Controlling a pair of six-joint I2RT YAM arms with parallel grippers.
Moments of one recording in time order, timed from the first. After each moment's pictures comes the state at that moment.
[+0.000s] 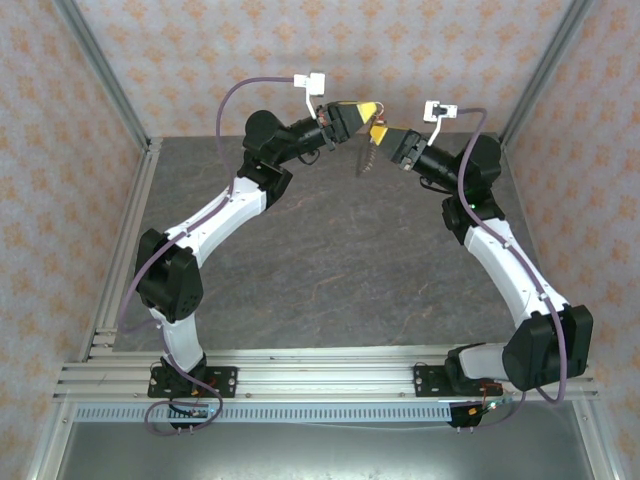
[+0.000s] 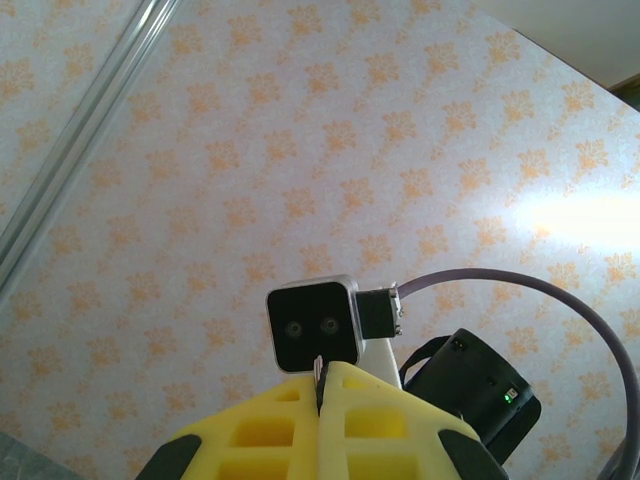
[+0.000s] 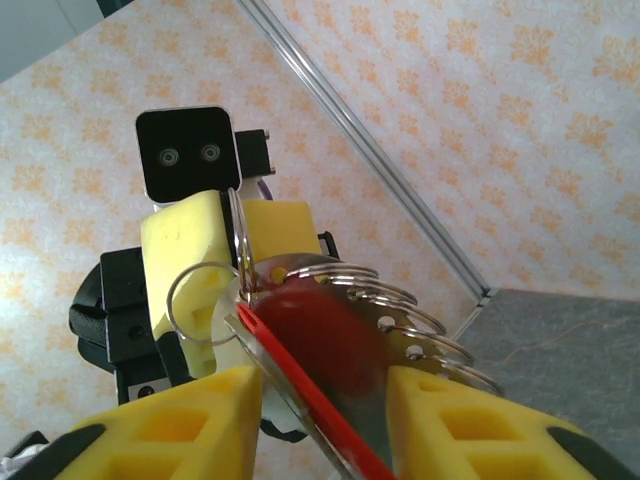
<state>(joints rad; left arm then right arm) -0.50 1.84 1.65 0.71 0.71 -0.94 0.22 1.32 1.15 0.44 -0.80 0.87</state>
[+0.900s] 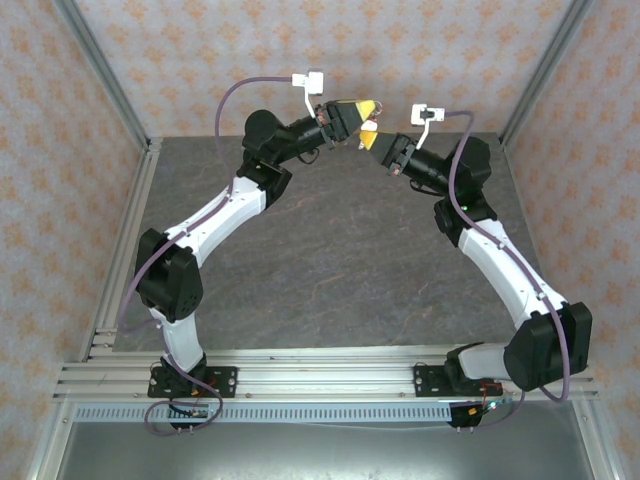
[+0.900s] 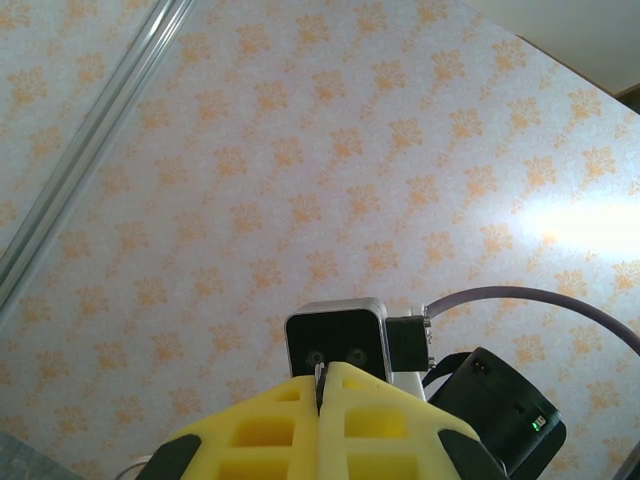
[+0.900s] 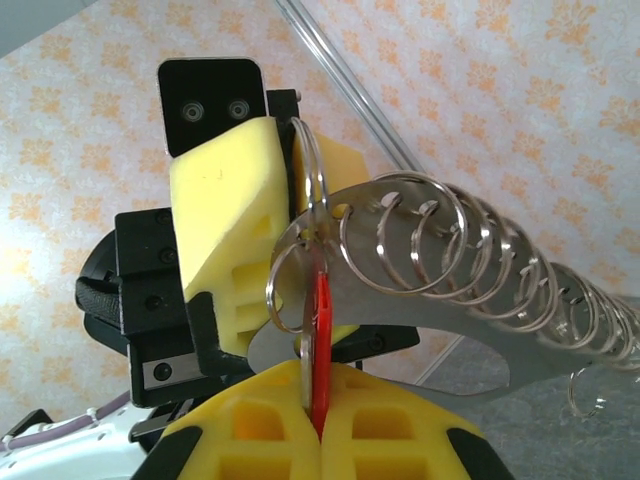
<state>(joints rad) -0.49 1.84 1.65 0.71 0.69 -0.94 0.29 1.32 1.15 0.42 -0.77 0.82</state>
